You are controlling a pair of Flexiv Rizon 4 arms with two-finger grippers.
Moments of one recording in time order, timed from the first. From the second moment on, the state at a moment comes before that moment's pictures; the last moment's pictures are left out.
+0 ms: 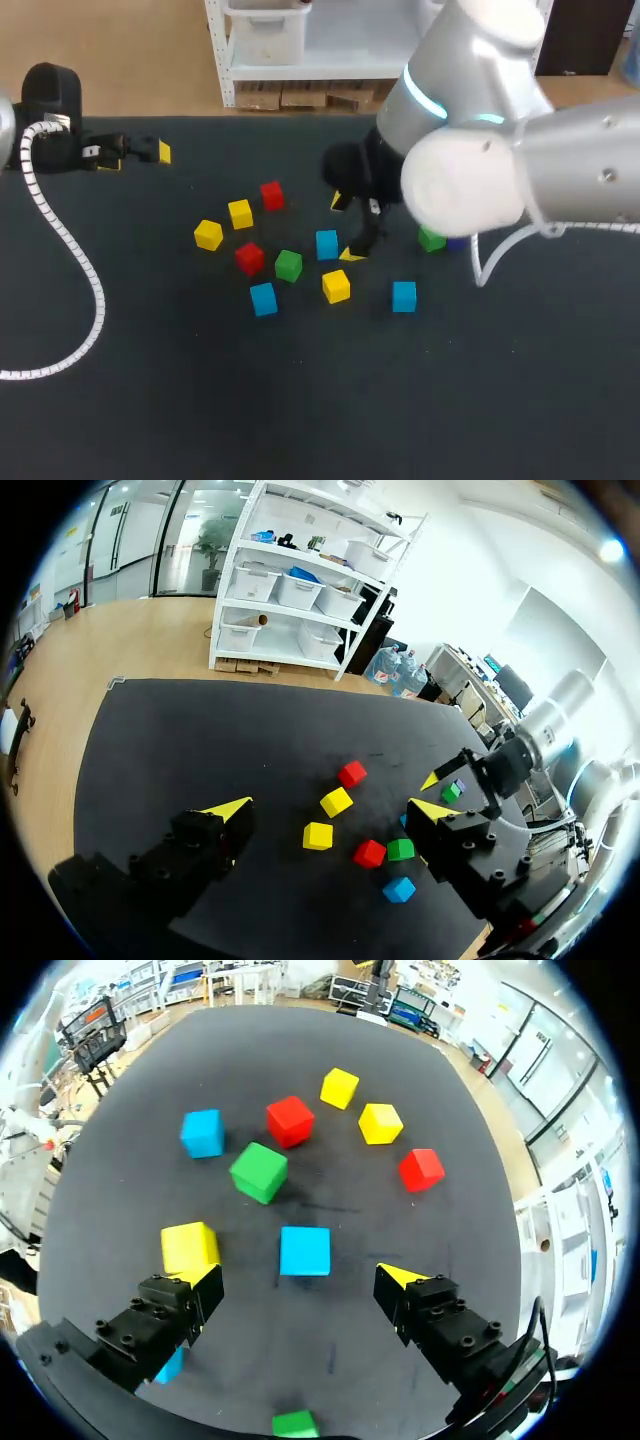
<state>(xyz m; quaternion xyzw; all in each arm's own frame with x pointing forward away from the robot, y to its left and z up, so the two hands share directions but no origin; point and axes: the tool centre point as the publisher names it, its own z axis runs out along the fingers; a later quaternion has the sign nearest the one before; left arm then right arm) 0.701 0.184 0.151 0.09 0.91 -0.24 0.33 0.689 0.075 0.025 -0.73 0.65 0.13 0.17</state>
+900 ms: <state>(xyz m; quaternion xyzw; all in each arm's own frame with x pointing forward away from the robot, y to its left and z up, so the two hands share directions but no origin) 0.701 0.184 0.151 0.09 0.91 -0.24 0.33 0.592 0.004 0.059 -0.66 0.72 0.16 0.14</state>
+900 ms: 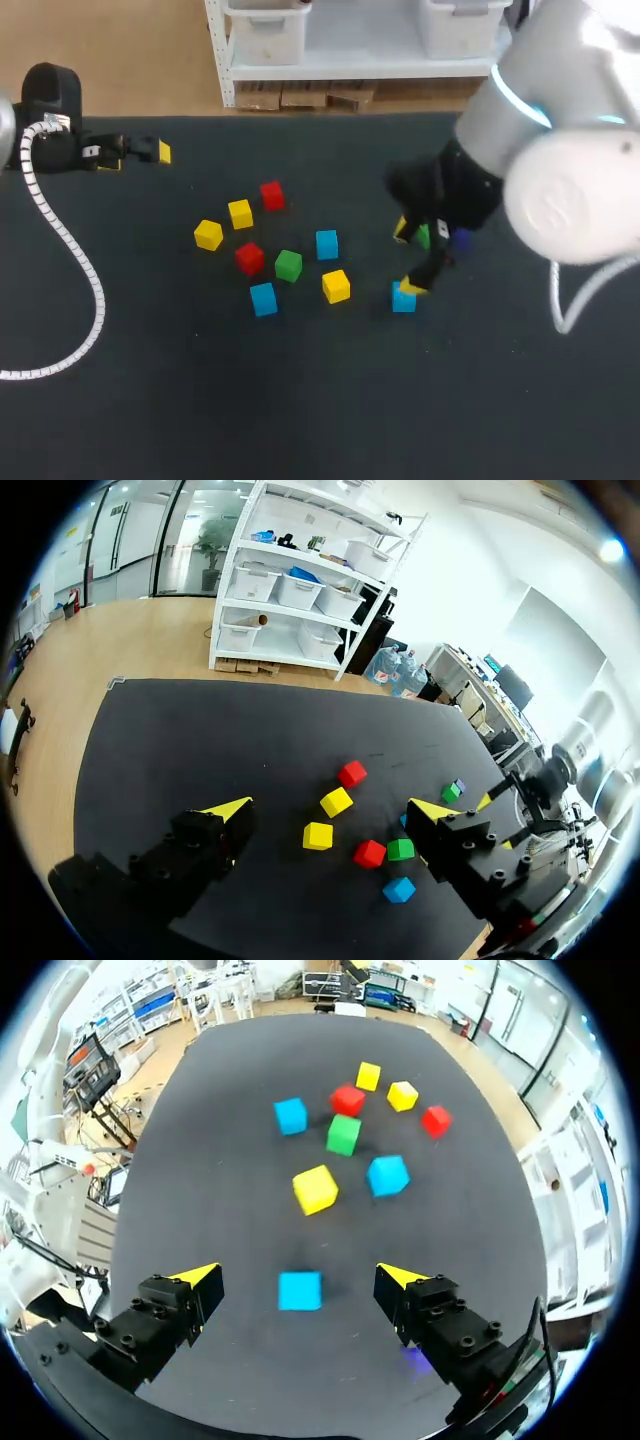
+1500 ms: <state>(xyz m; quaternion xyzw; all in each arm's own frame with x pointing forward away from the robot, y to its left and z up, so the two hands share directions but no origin) 0.701 0.184 0.151 0.09 0.91 -0.24 0.33 0.569 -0.015 0.018 -0.66 0.72 0.13 0.16</state>
